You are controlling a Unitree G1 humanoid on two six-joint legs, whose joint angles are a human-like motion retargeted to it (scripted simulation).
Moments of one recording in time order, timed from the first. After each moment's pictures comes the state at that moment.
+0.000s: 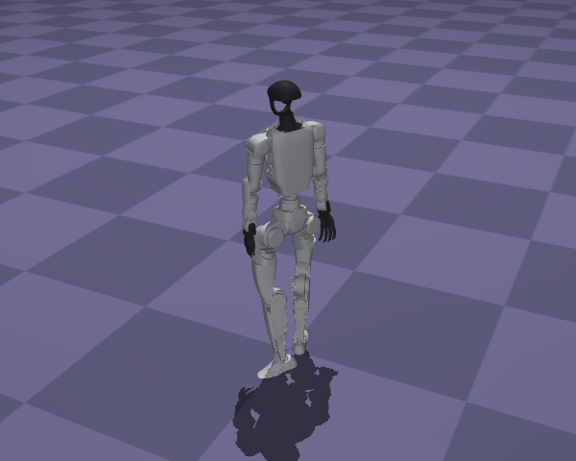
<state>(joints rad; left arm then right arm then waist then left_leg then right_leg) -0.13 0.13 0.00 1.64 0.02 0.11 -0.08 0.02 -0.07 -0.04 1.46 -0.60 0.18 0.10 -0.16 -0.10 -0.06 0.18 0.17 1.20 0.05 0.12 -0.01 0.04 -0.11 -0.85 -0.03 -0.09 -0.05</state>
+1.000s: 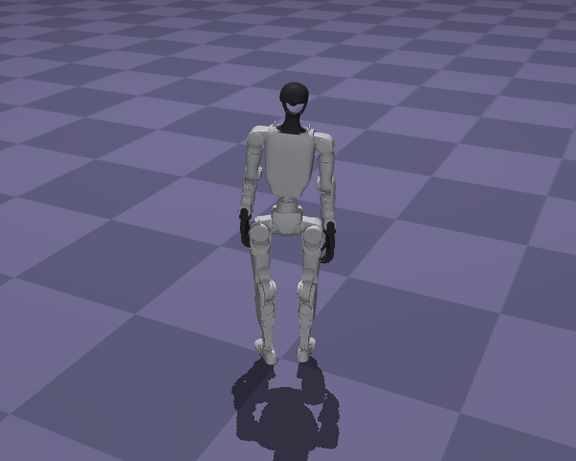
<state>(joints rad) -0.09 0.10 -0.01 1.62 0.07 0.12 -0.13 0.03 -0.10 -0.07 1.55 -0.51 0.22 0.05 -0.12 0.04 -0.06 0.03 0.03 0.43 0.08 -0.11 -0.05 -0.03 -0.02 -0.20 0.06 -0.04 -0.06</state>
